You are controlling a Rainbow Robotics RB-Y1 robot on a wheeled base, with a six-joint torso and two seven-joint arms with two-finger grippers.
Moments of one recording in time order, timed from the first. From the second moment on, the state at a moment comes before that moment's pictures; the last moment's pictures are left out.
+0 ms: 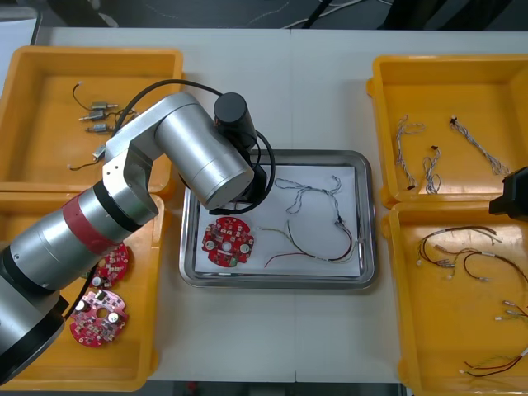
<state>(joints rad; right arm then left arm) -0.24 -0.76 -0.25 -2.15 -0.82 1.92 1.02 -0.77 0.41 -0.67 -1.66 0.43 1.49 -0.75</state>
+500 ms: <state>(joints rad) -0.21 -0.76 -0.26 -2.23 -0.81 1.92 1.02 -0.77 0.41 -0.67 -1.66 0.43 1.49 -0.75</state>
